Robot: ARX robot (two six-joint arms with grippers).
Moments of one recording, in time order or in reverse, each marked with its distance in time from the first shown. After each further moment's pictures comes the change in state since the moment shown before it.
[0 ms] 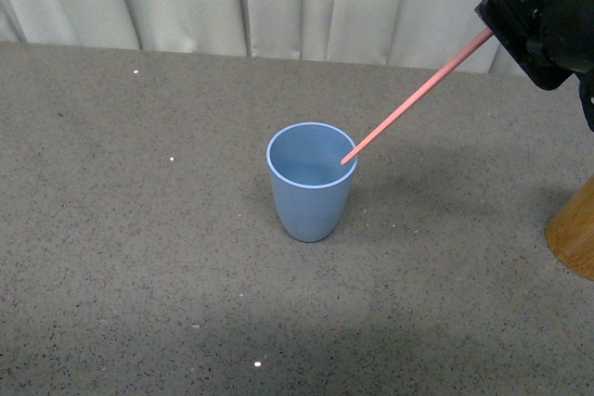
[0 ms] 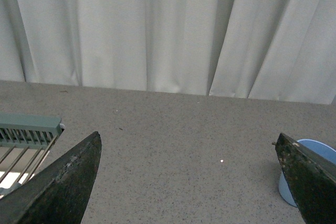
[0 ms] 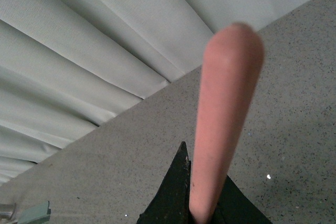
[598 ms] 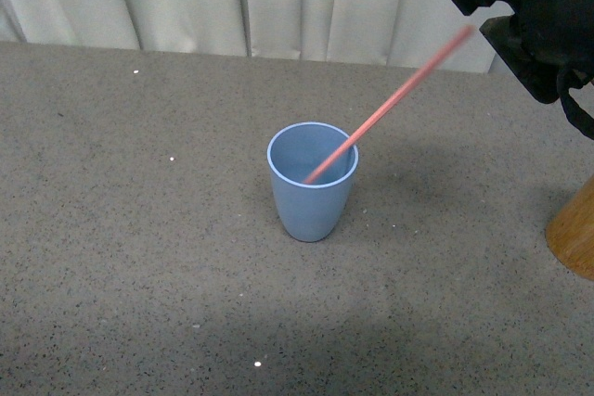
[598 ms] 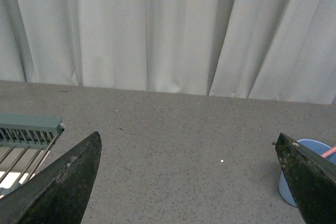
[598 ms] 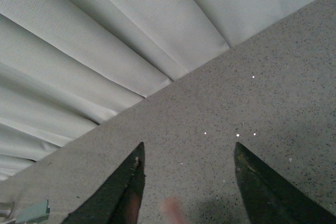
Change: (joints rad) left arm 0.000 0.000 0.000 0.000 0.000 0.000; right arm 0.018 0.023 0.032 -0.015 0.021 -0.008
